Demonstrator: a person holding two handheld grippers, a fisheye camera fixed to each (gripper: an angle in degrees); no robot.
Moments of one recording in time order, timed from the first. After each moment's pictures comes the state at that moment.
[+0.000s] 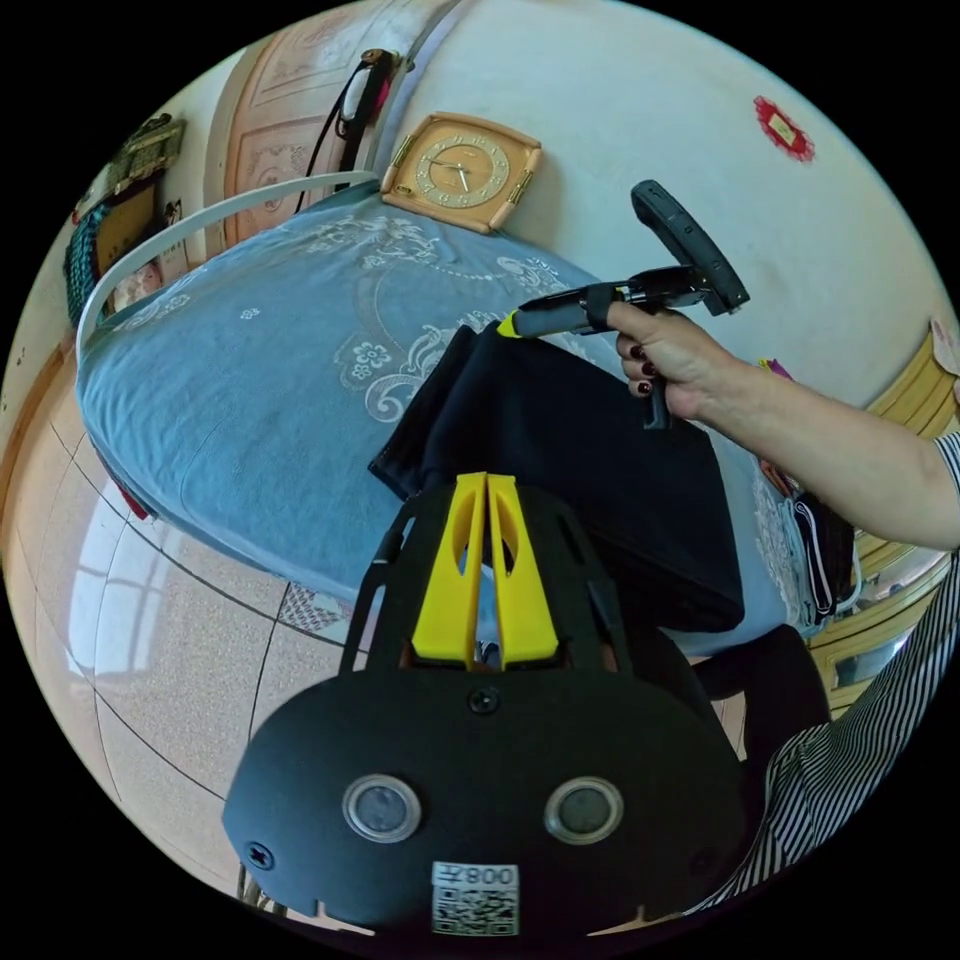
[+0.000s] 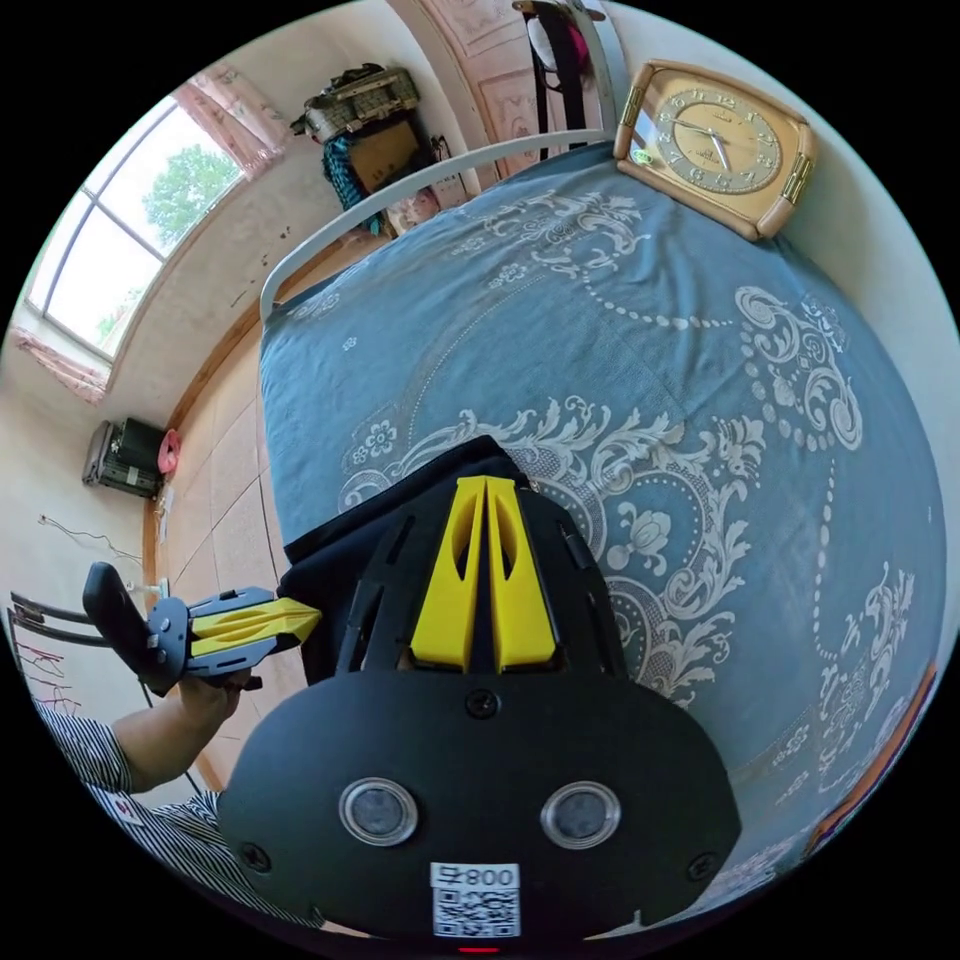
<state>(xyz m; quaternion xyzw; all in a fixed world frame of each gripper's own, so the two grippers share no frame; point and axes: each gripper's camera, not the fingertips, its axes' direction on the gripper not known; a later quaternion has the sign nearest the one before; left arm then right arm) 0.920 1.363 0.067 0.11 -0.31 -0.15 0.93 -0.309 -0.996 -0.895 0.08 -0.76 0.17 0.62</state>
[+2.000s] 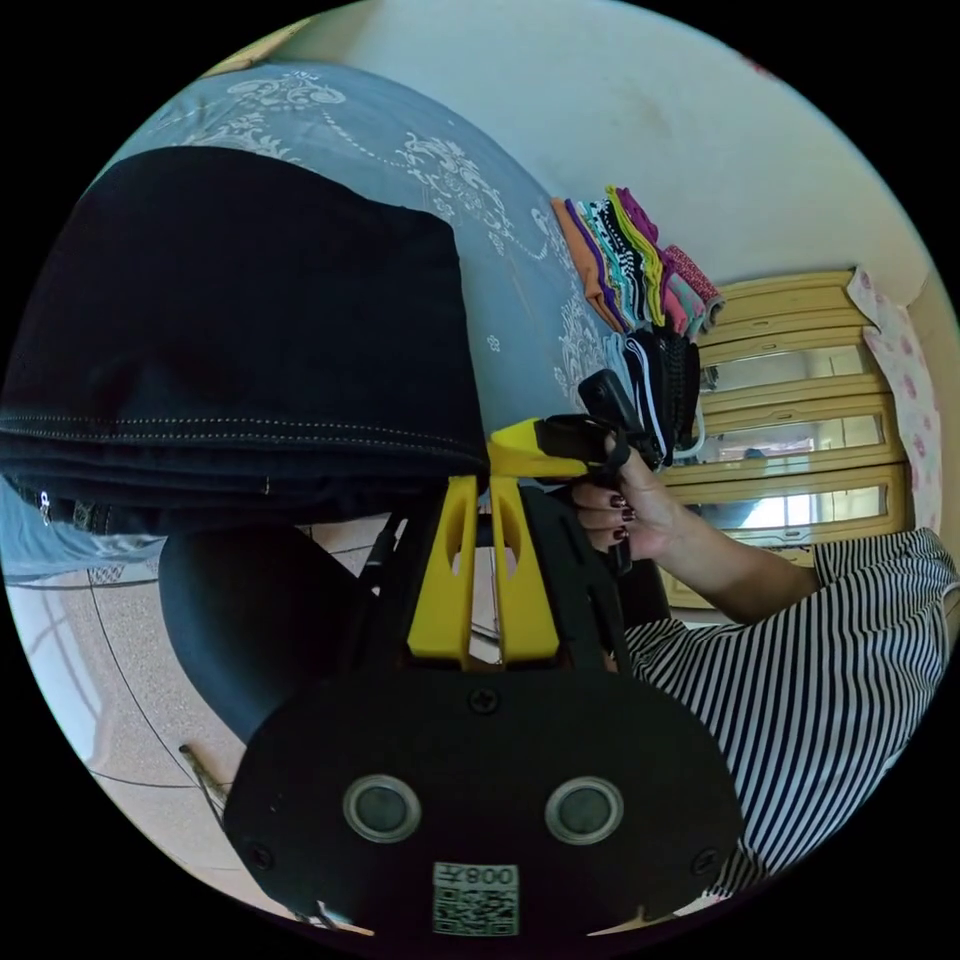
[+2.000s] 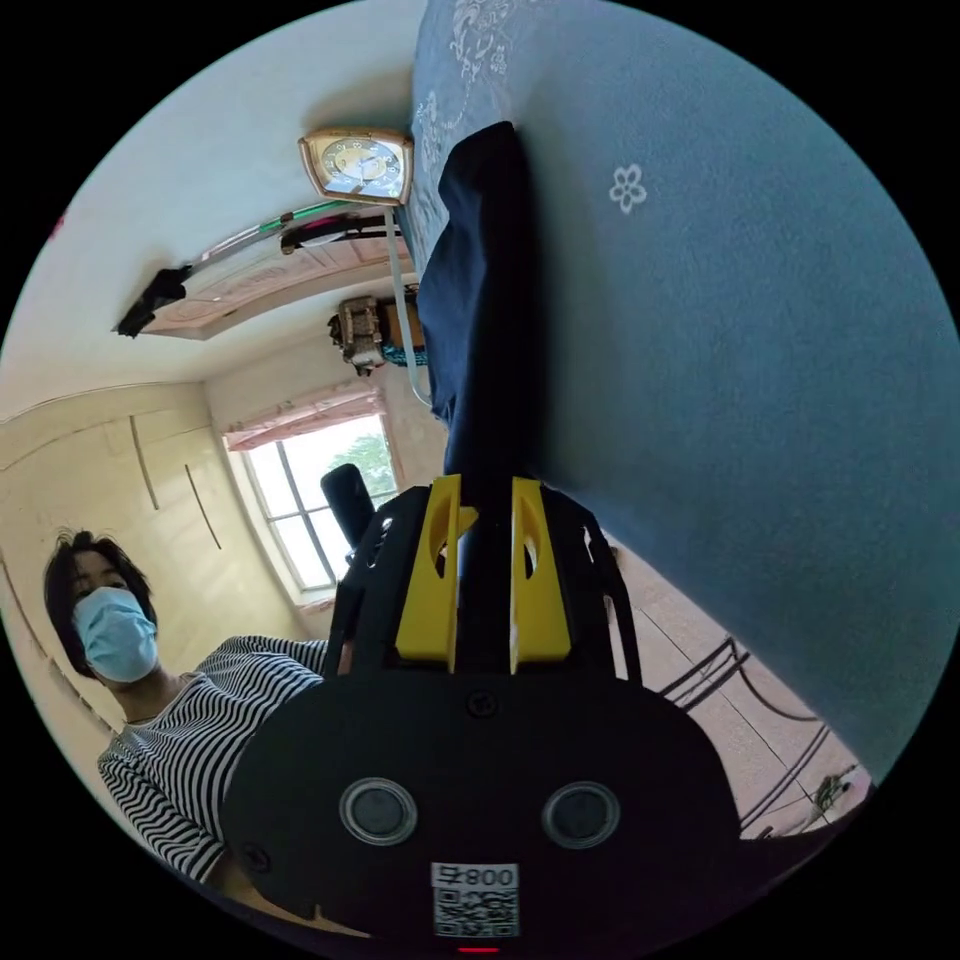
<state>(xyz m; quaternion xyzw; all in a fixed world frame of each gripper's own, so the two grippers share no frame) 1.052 1.190 0.233 -0.12 -0.02 -0.12 0.98 -0.663 -0.183 -0.837 -0.09 -0.92 0.38 0.05</state>
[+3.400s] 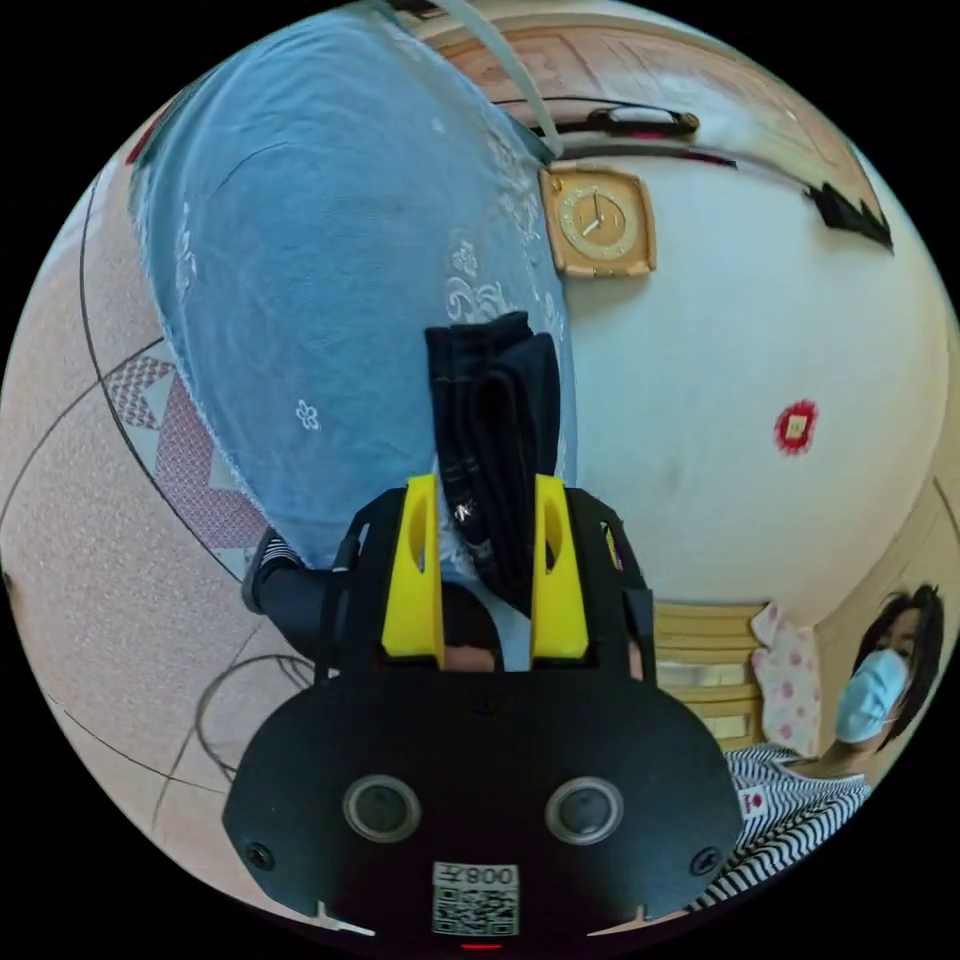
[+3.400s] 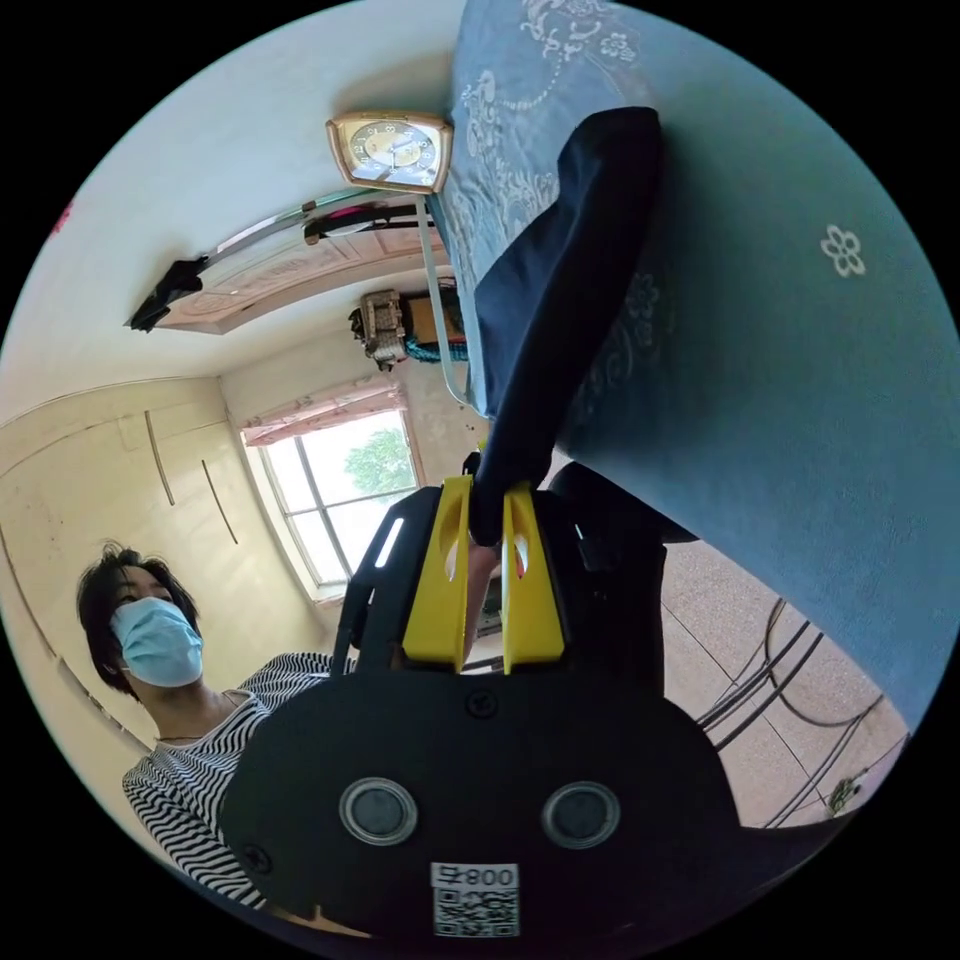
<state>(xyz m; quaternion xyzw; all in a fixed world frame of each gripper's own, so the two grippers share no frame) 0.873 1.380 0.024 0.24 0.03 -0.41 0.88 -0.653 -0.100 -0.863 -0.07 -0.92 0.37 0.03</state>
